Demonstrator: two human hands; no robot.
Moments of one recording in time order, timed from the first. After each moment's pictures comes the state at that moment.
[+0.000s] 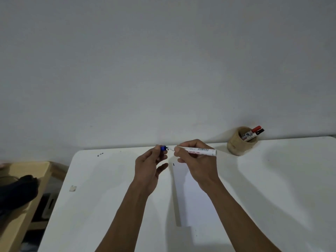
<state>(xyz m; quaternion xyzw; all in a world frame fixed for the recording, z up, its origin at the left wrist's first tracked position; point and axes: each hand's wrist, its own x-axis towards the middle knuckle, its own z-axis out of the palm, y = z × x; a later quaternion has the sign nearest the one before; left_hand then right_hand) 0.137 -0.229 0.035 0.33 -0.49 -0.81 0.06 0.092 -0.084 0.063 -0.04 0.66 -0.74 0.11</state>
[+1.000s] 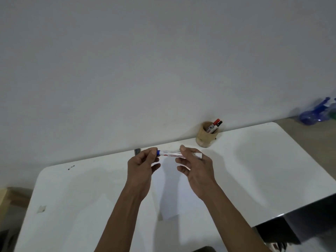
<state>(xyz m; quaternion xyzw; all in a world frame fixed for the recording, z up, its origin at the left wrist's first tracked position) 0.143 -0.174 0.049 0.24 -0.54 -0.81 0.04 0.126 -0.018 0.078 0.14 0.56 -0.81 0.12</state>
